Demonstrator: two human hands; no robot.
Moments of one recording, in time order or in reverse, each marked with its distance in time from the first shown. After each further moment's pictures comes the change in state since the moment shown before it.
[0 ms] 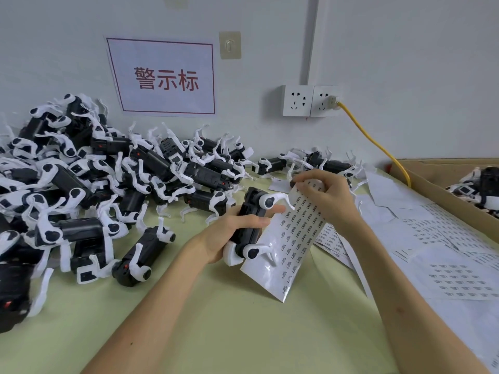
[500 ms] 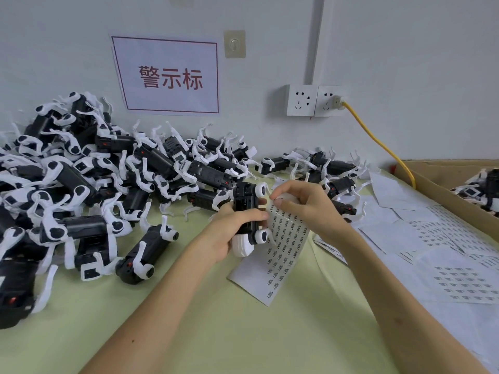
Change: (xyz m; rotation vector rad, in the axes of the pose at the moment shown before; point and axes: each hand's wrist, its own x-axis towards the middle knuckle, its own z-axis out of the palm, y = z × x) left_hand 0.018 -0.012 -0.007 -0.123 0.414 -0.043; right_hand -0.014 -0.012 0.027 0.150 -0.344 -0.037
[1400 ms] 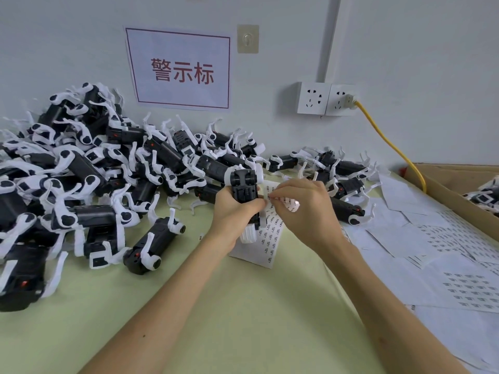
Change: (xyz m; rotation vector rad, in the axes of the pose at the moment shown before) left_hand 0.005 0.000 0.005 0.125 0.309 0.322; right_hand -0.003 0.003 0.030 -0.736 0.309 -0.429
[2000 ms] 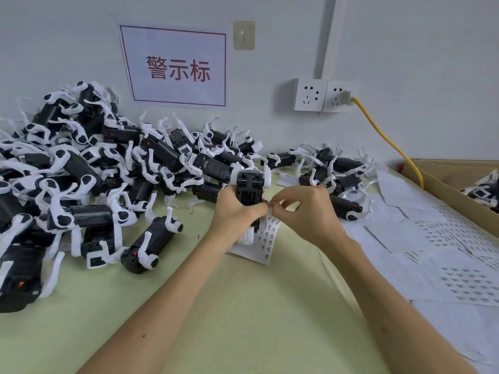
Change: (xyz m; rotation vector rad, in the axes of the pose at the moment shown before) left_hand -0.008 0.005 0.000 0.176 -0.091 0.084; right_hand -0.004 0.004 -0.005 0.116 -0.109 0.119
